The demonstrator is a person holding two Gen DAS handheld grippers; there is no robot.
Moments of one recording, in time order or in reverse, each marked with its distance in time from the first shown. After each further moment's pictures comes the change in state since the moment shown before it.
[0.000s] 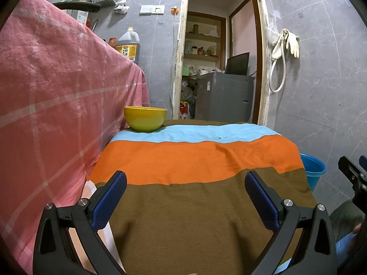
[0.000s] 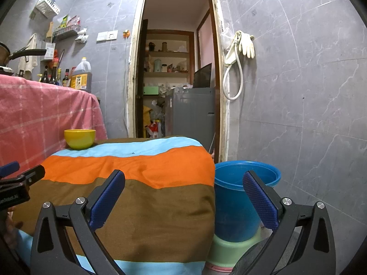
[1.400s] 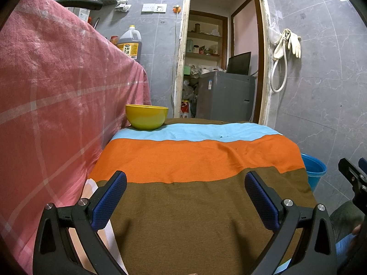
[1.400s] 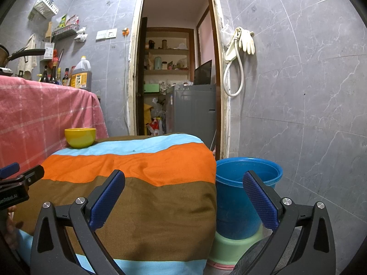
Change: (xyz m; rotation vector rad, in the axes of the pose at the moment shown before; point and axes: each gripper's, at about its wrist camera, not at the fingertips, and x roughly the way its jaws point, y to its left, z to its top) left arm 0.000 0.000 -0.001 -0.006 0.003 0.004; right arm 0.000 0.002 -0.002 0.003 0.008 0.002
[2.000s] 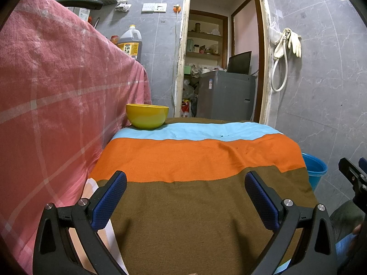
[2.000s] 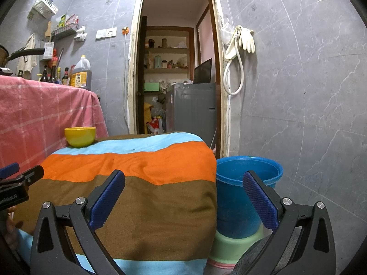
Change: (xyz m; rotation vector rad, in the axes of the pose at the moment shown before) left arm 0.000 0.000 -0.001 0.000 0.004 0.003; right arm -0.002 0.002 -0.004 0.002 0.004 0.000
